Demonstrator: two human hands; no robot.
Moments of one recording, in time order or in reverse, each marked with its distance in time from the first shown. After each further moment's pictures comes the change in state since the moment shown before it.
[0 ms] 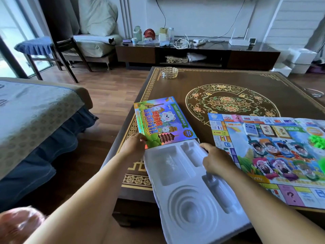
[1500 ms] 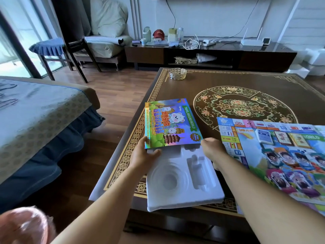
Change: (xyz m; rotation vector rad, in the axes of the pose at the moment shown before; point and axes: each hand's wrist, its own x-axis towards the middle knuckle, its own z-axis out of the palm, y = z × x) left_hand -0.002 -0.003 0.035 -0.428 0.112 -0.147; right_hand 0.079 -0.017 0.020 0.627 0.112 0.174
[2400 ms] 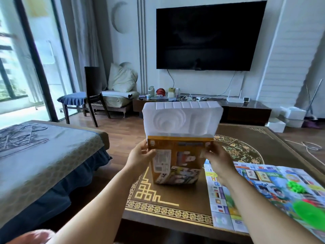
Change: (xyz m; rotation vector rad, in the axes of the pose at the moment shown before) left_hand -0.120 0.118 -0.119 -0.364 -0.055 0.303; right_hand -0.140 -0.064 -0.122 0.379 0.030 -0.455
